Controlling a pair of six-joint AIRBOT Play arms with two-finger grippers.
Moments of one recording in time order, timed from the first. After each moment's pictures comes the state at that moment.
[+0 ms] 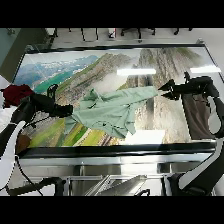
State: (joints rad) left arm -0.01 -1.41 1.08 -1.90 1.04 1.67; right arm -0.34 -1.98 1.63 2.47 -1.22 -1.70
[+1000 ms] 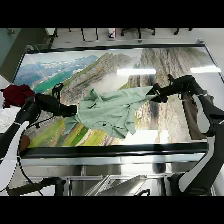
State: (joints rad) left arm -0.07 -1.41 1.08 -1.91 1.01 1.69; right arm -0.16 -2.01 1.64 2.37 -1.22 -1.61
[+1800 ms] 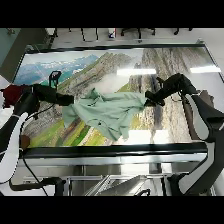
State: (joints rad) left arm -0.07 -1.51 1.33 -1.78 0.97 1.76; right arm 0.00 -1.85 1.53 2.11 -1.38 -1.58
